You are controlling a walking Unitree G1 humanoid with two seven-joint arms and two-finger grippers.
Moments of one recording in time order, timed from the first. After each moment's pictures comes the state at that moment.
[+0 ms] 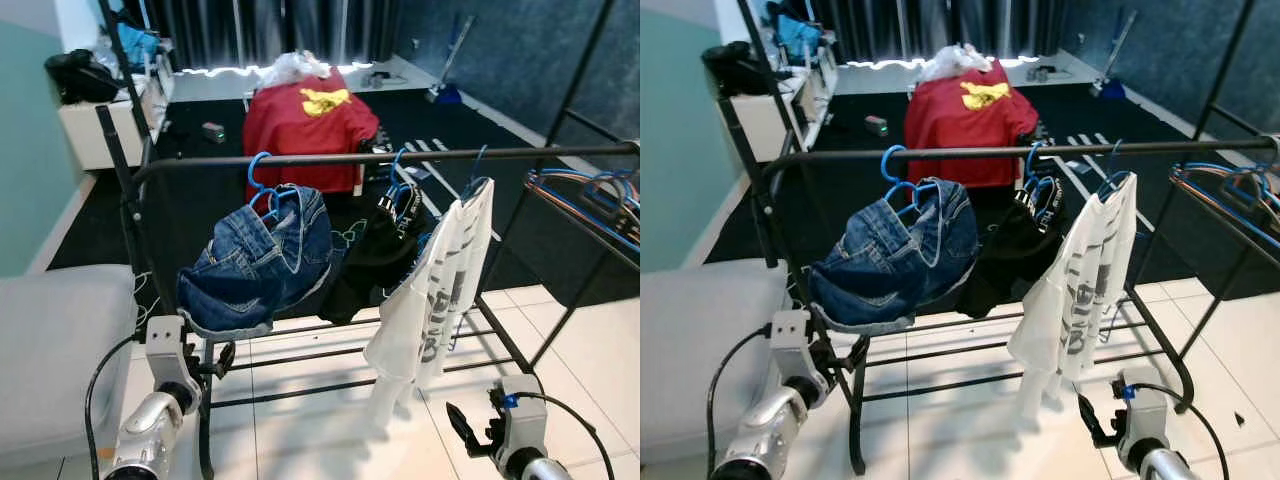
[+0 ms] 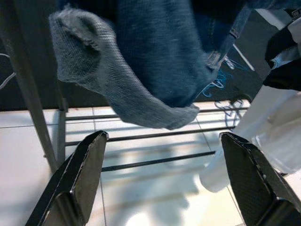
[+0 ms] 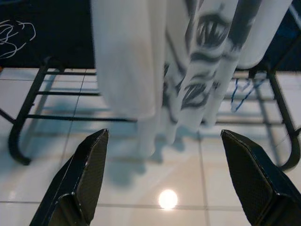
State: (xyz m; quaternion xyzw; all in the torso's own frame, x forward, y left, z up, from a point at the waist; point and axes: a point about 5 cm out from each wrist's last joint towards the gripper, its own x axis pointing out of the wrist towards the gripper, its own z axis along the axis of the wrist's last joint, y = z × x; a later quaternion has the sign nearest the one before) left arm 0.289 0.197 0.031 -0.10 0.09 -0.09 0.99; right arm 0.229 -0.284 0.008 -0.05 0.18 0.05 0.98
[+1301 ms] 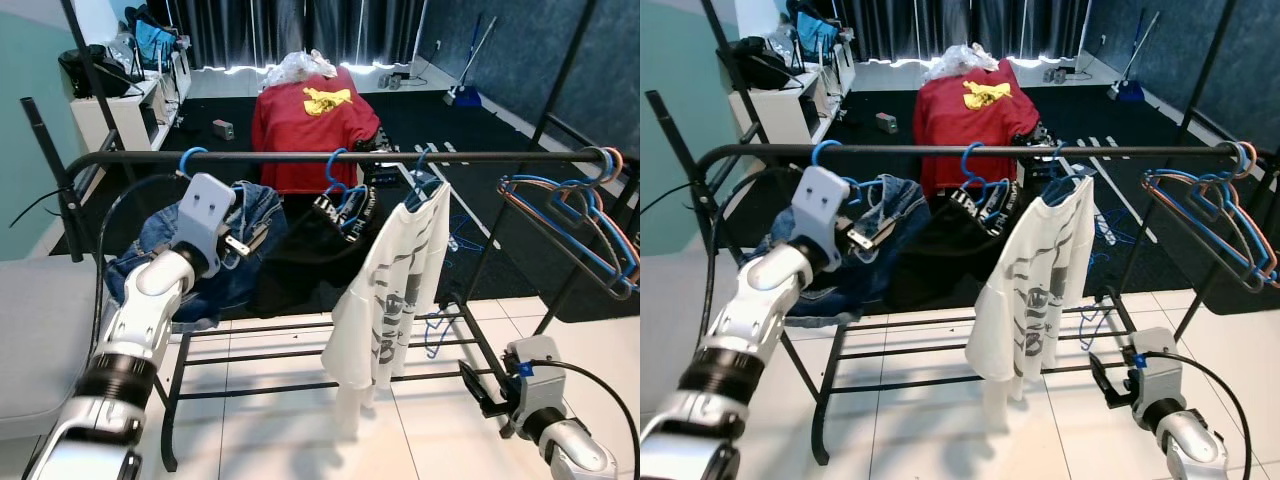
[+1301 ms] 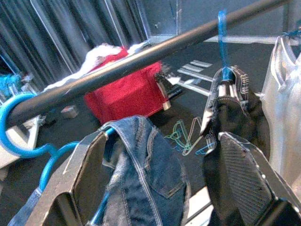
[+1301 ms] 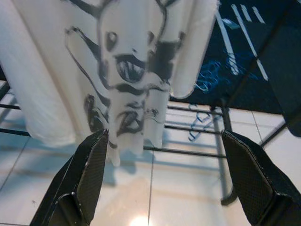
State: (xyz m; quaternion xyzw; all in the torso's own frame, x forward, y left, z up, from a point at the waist) left arm 0.369 0.186 0.207 0.15 -0.12 -0.11 0.97; right arm 0.243 -0.289 0.044 -0.09 0.13 0.06 0.99
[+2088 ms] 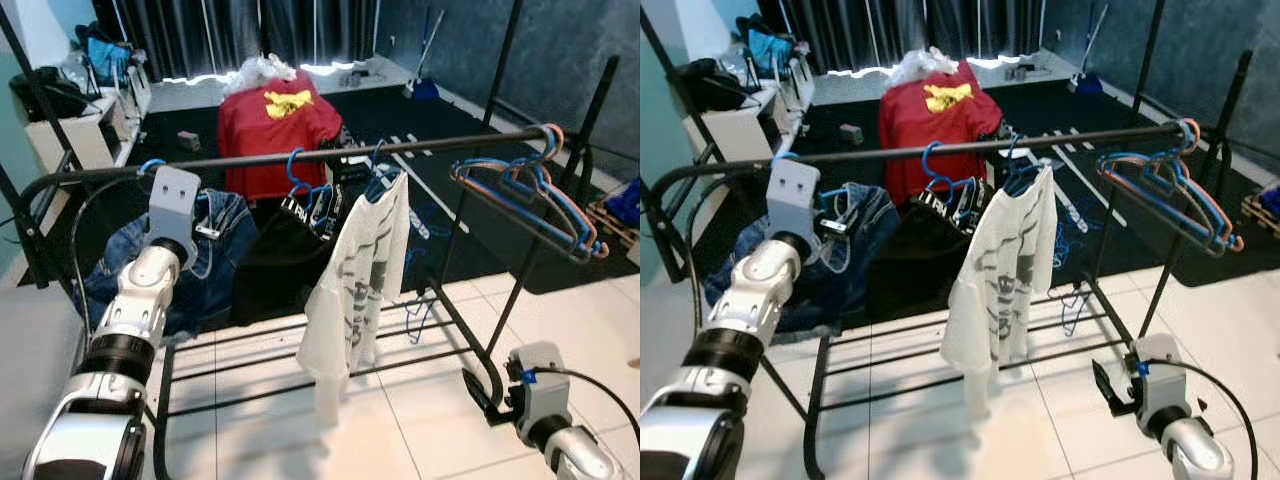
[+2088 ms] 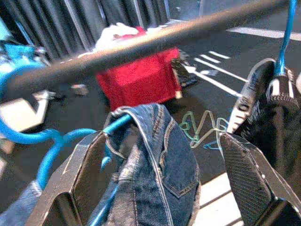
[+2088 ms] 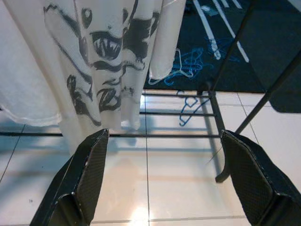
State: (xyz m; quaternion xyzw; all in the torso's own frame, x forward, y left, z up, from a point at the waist) left arm 0.382 0.190 0.192 0.11 -0.08 -0.03 0.99; right arm 0.237 -0.288 0.043 -0.10 0.14 0.06 0.98
